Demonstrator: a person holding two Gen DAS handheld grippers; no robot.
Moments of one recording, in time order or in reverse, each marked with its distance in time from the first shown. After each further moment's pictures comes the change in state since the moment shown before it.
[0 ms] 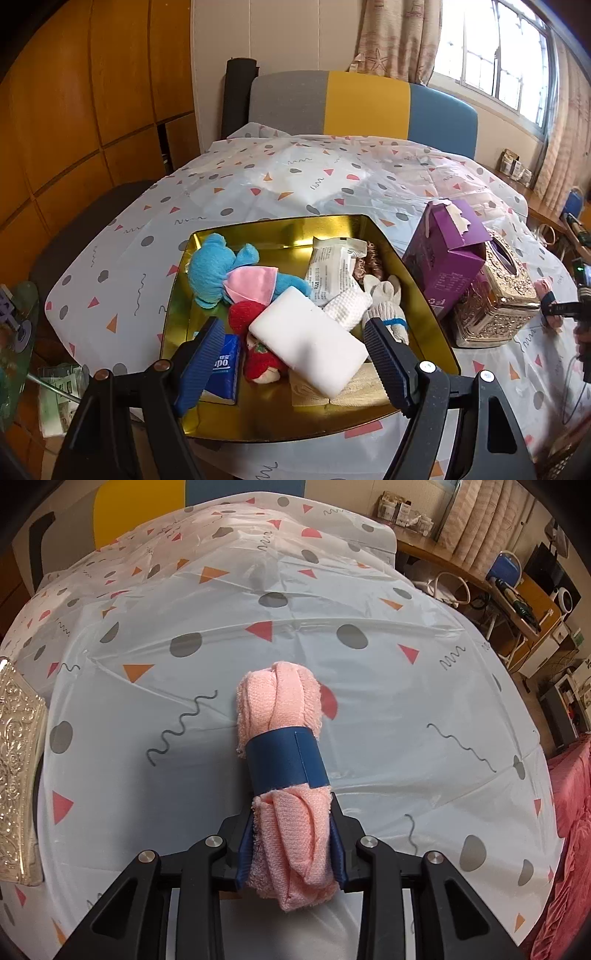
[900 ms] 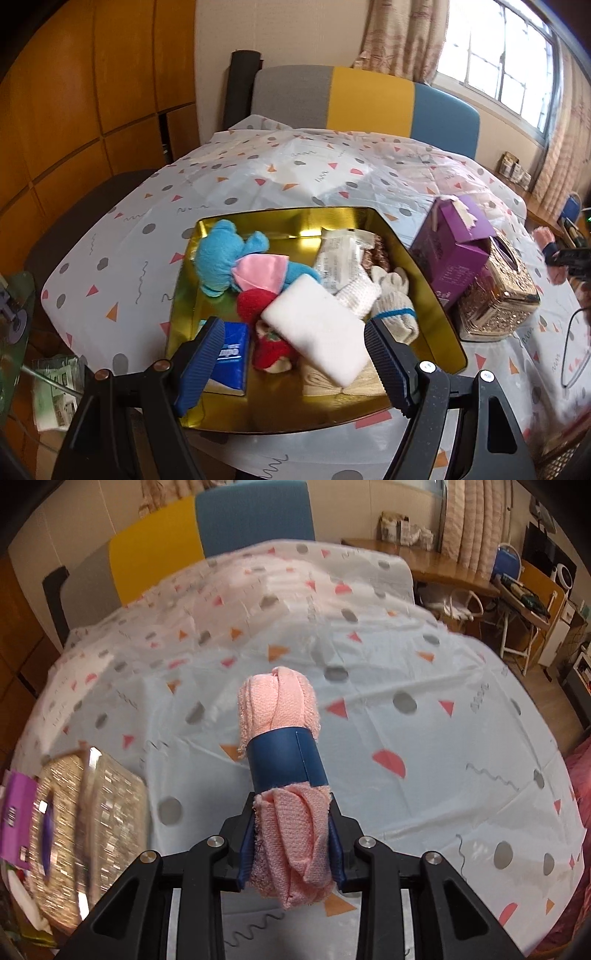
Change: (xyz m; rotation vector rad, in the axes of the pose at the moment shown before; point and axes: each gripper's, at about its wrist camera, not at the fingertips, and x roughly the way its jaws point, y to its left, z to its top) left arm 0.003 0.022 -0.008 -0.036 0.022 -0.012; right arm -0.081 0.046 0.042 0.081 -0.179 0.181
